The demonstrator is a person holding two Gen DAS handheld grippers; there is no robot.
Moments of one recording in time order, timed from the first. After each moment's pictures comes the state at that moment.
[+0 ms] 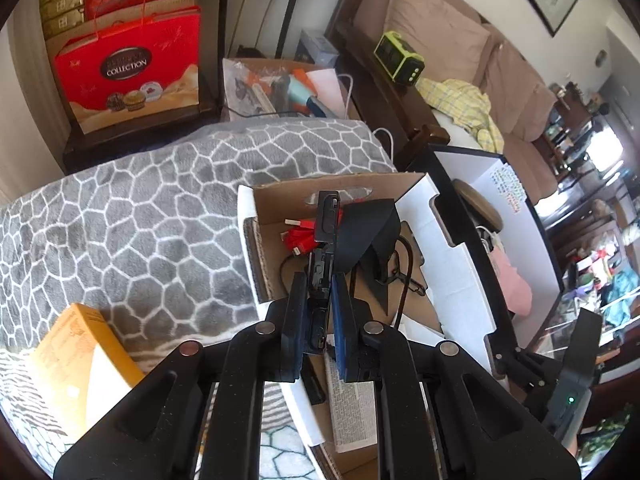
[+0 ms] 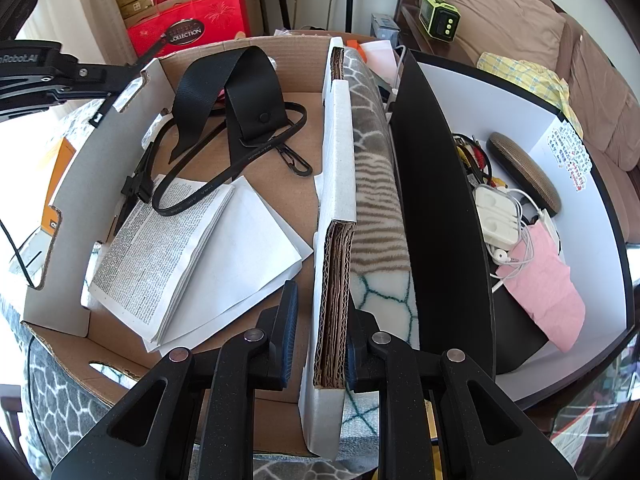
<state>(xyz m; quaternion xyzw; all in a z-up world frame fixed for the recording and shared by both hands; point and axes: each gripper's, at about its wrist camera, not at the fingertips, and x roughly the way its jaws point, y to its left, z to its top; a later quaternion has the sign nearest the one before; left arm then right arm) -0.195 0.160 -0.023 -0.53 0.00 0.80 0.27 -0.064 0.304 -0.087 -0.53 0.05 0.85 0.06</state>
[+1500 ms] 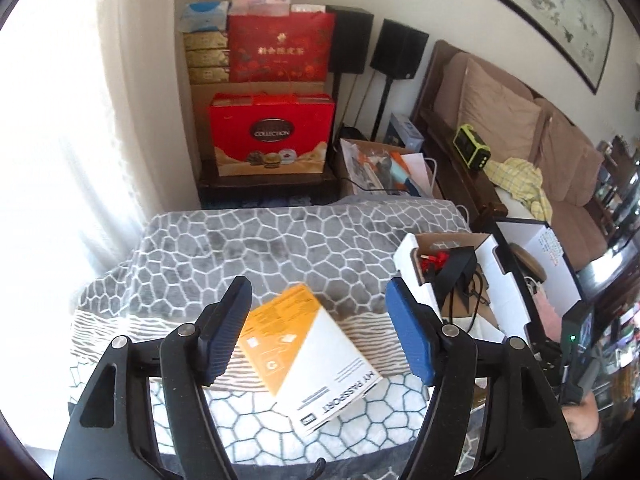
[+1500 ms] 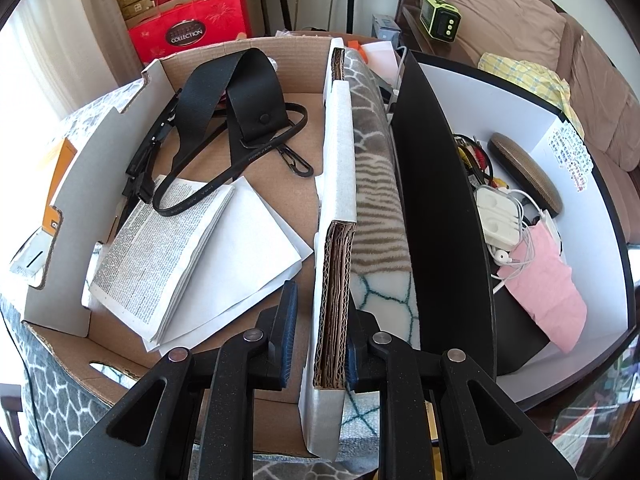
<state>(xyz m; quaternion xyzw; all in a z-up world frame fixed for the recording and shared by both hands) -0.127 -0.021 0.077 -0.42 -0.02 0.90 0.13 -0.064 0.302 -0.087 -0.52 0.05 0.85 0.06</state>
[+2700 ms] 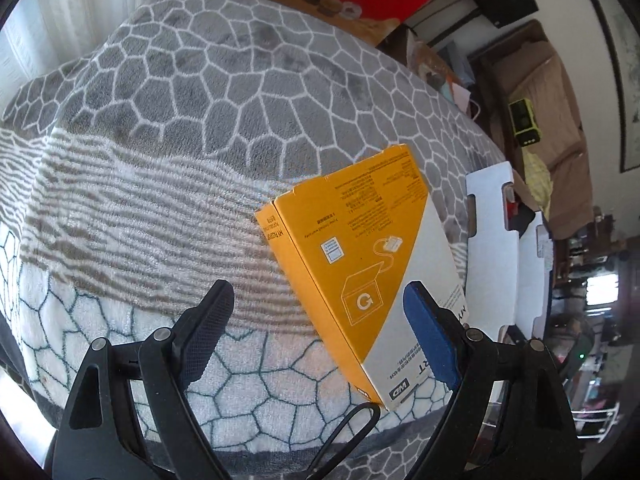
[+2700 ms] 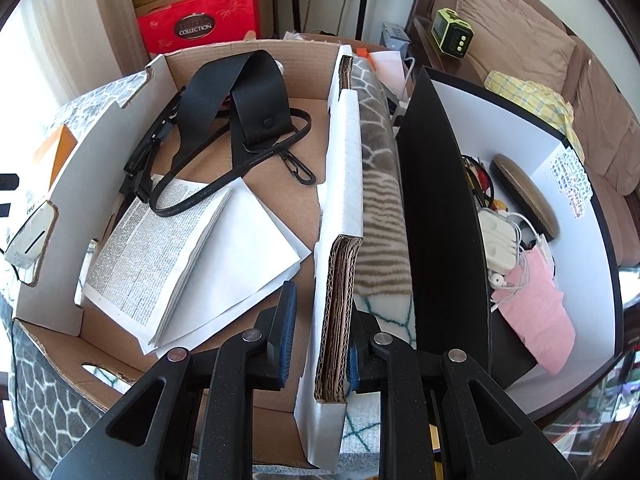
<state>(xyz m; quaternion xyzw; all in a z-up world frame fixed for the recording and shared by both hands) -0.175 -0.084 -0.094 -0.63 -0.21 0.74 0.12 -0.077 0.294 -0.084 -0.52 0.01 0.85 0.06</state>
